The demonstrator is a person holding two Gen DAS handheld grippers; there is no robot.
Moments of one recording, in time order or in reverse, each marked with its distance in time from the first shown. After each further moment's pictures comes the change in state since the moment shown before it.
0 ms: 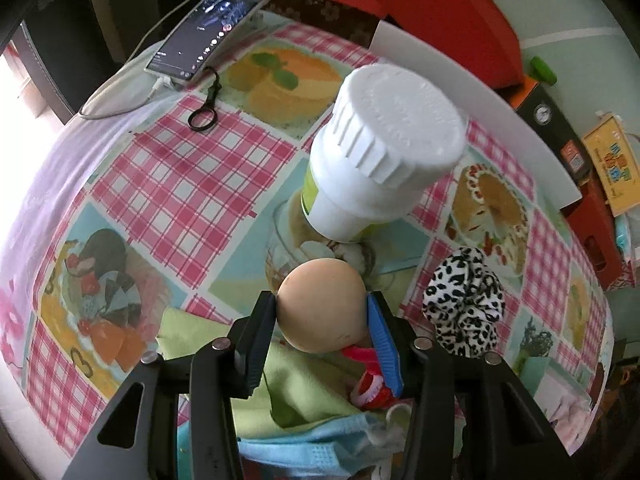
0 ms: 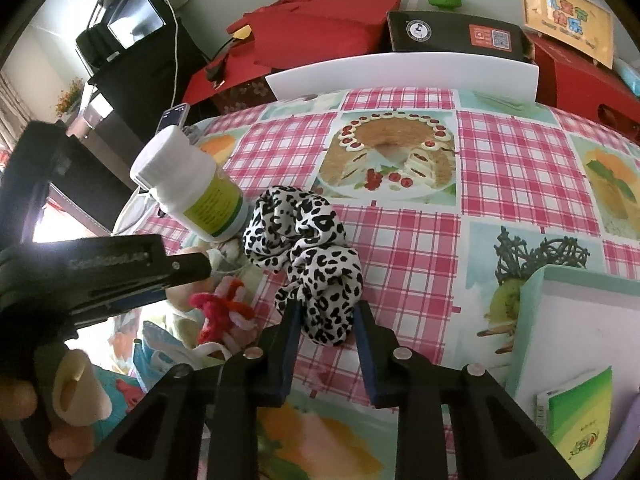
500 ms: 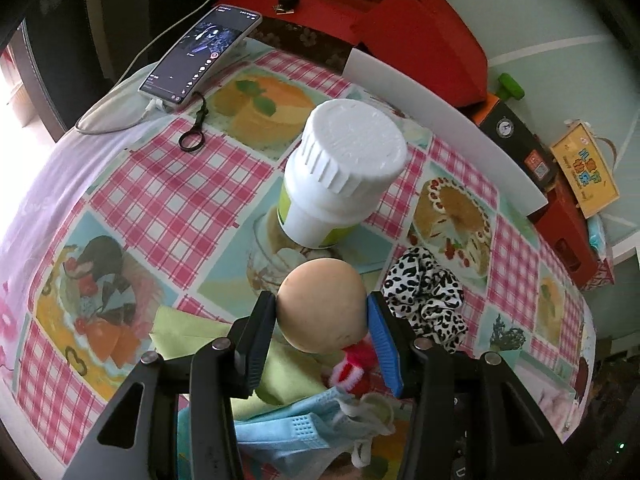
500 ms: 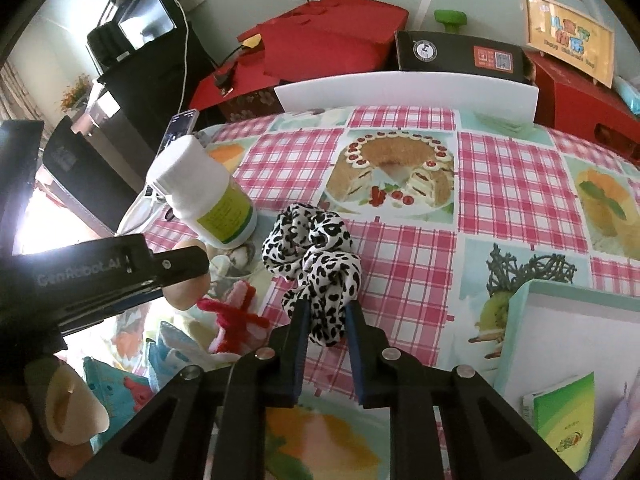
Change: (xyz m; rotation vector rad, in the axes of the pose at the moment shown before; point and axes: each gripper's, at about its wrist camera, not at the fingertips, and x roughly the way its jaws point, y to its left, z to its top) left arm -0.046 0.008 -0.024 0.020 -0.075 -0.089; right arm -0.013 0.008 0.001 -0.034 -0.030 -0.016
